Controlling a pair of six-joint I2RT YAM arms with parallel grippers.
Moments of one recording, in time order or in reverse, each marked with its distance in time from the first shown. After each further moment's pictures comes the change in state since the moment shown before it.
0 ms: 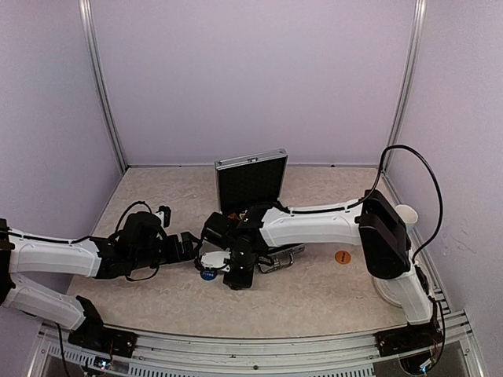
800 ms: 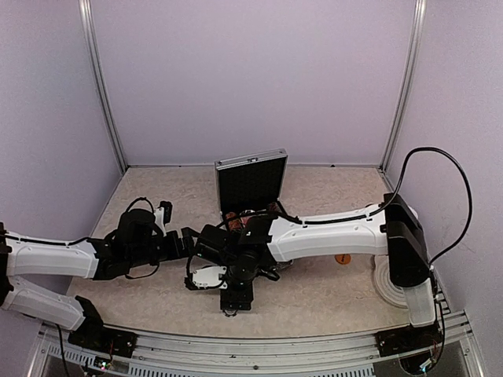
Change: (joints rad) left arm 0.012 -0.031 -0.017 0.103 0.101 0.006; right arm 0.115 -0.134 -0.090 0.010 0.021 -0.052
